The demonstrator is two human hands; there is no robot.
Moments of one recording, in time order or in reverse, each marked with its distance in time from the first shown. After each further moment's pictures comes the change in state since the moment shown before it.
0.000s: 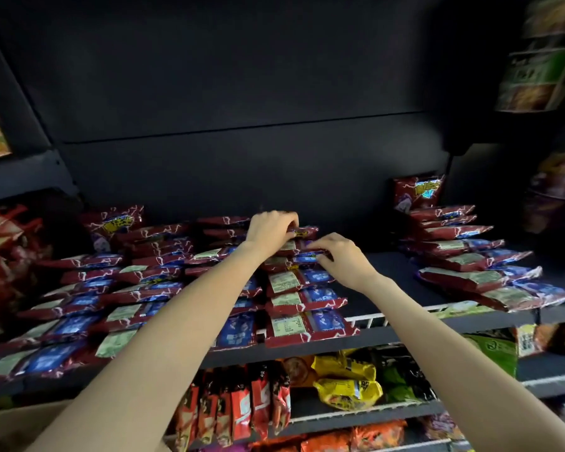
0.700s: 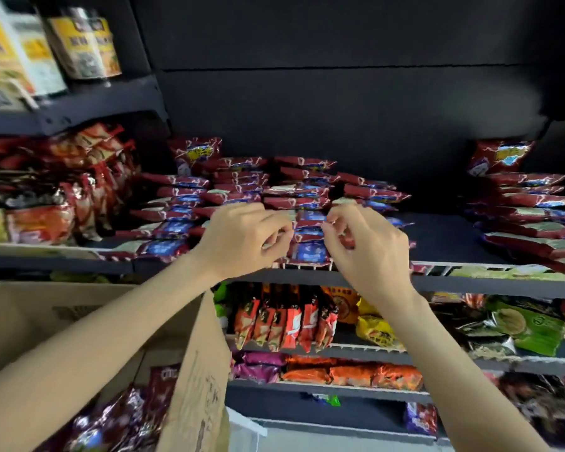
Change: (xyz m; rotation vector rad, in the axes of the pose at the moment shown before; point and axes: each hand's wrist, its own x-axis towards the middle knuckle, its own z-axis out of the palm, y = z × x) left_hand -0.224 -0.028 -0.135 -0.064 0.371 0.263; right_hand -0.111 -0.162 0.016 -0.133 0.561 -0.406
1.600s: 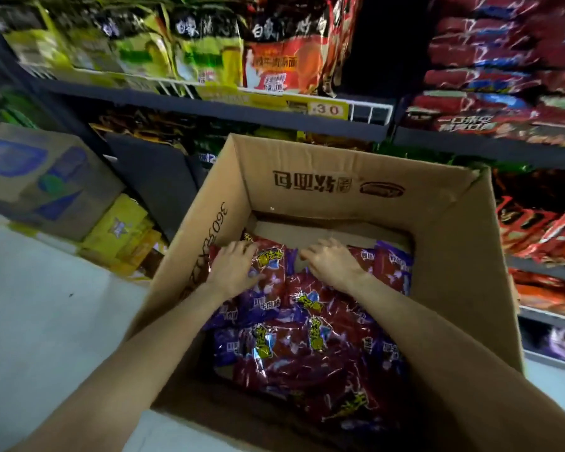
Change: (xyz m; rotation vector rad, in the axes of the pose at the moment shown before) left_hand -0.546 -0.132 -0.120 0.065 -1.081 -0.893; right_hand -0.177 -0.369 0.341 0.030 -1.213 -0.367
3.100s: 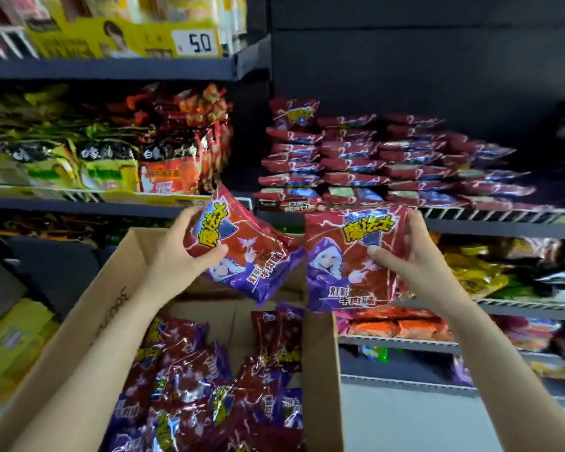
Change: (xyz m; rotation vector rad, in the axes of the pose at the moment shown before) left_hand -0.045 0.154 -0.225 -0.971 0.501 0.159; right_hand -0.281 0.110 -0.184 1.104 0.753 0.491
